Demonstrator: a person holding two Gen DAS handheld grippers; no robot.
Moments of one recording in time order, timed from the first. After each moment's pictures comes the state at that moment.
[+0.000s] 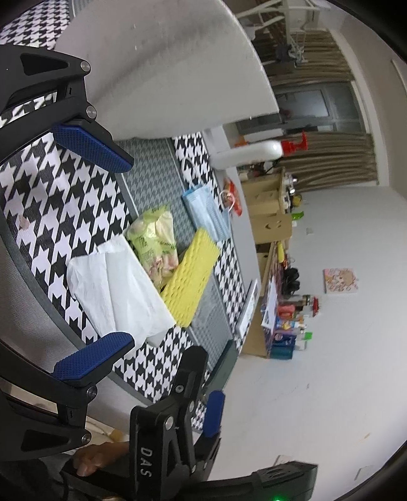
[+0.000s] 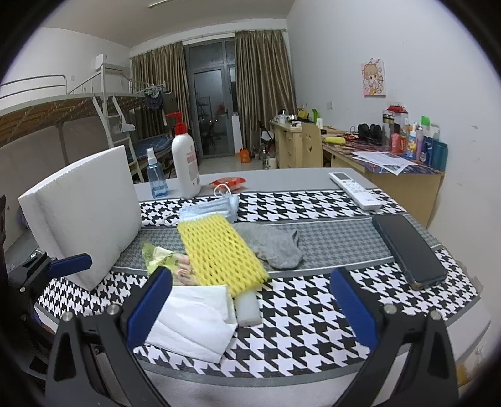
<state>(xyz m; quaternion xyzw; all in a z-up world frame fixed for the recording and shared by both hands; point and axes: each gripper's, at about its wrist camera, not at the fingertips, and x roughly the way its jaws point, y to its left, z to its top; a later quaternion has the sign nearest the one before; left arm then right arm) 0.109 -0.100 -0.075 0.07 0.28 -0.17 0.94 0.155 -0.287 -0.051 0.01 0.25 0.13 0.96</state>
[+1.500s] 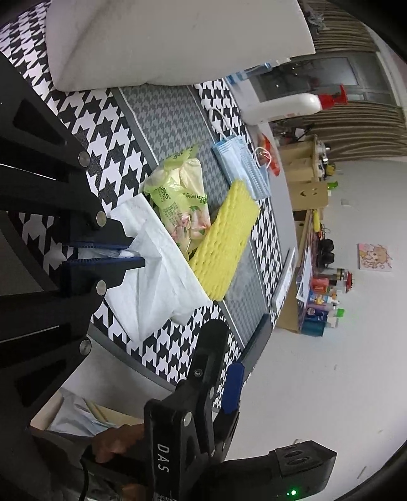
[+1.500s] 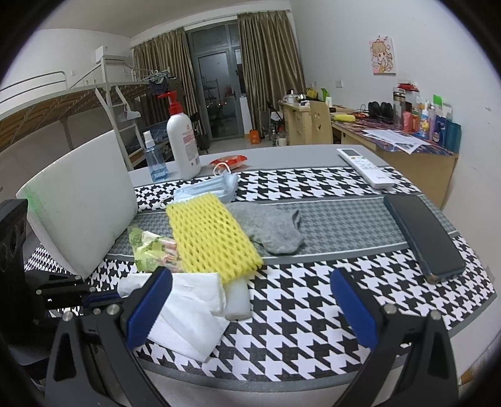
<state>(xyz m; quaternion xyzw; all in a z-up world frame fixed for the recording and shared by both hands) 0.136 -0.120 -0.096 0.07 0.36 -0.23 0.90 0.175 -0.301 -0.064 0.02 0.30 0.16 0.94</state>
